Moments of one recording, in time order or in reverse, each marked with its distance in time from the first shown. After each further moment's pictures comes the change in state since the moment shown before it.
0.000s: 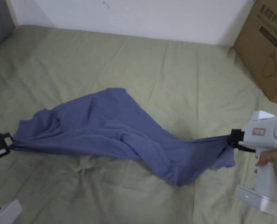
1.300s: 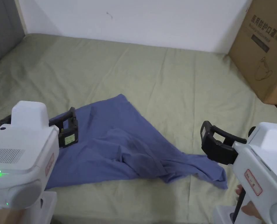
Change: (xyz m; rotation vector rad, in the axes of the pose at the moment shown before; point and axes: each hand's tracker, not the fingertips) left arm 0.097 -0.068 0.114 0.545 -0.125 -0.486; right arm -0.069 -0.125 0.165 0.697 0.151 0.193
